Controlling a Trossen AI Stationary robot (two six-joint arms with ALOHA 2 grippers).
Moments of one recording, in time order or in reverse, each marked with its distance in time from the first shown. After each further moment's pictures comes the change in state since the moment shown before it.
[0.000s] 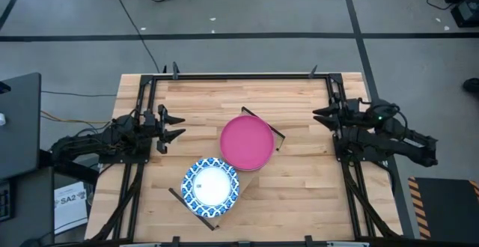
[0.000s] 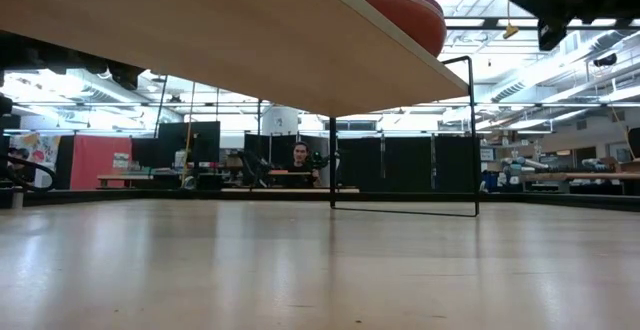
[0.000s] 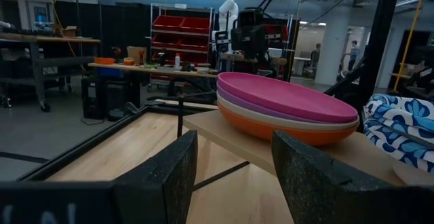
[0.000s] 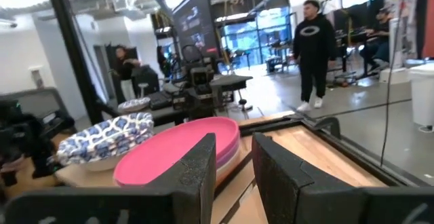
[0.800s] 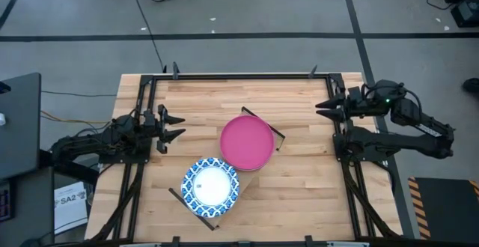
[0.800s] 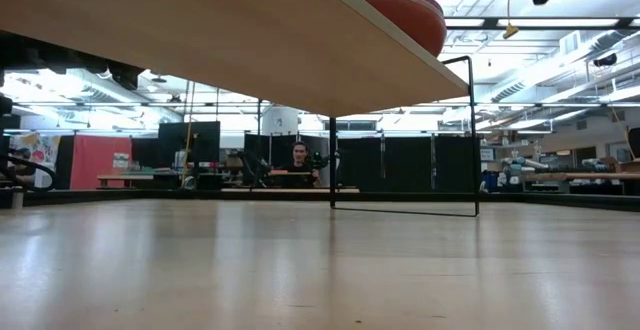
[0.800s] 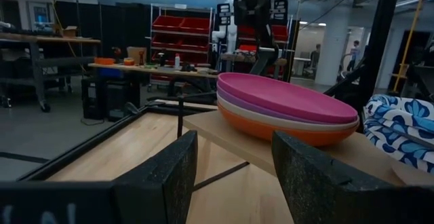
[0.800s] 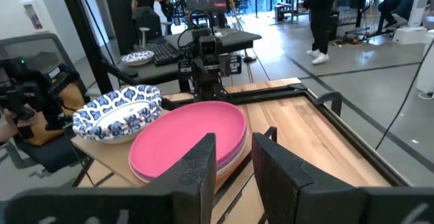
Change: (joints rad) left arm 0.000 0.000 0.001 0.001 0.000 0.000; right arm 0.000 0.352 0.437 -0.326 -0.061 -0.113
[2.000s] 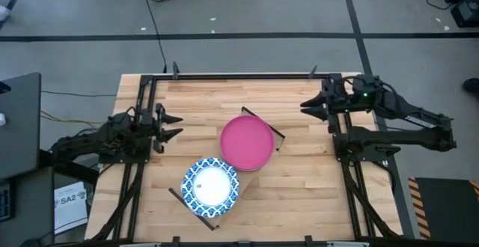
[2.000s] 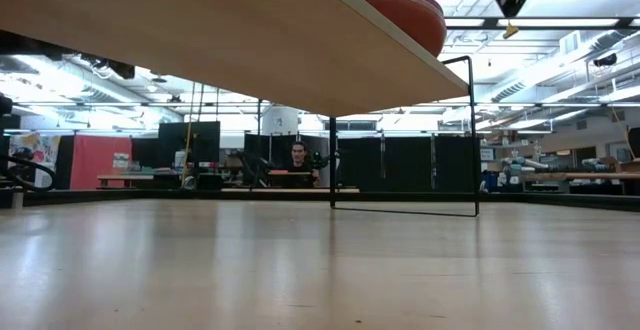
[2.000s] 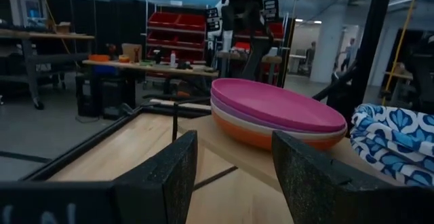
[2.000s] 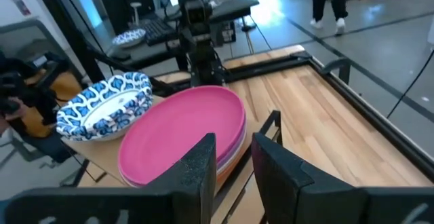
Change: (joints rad) left arm 0.000 -0.001 0.081 -0.093 0.018 -0.003; right arm 0.000 0.220 0.055 0.042 0.000 0.060
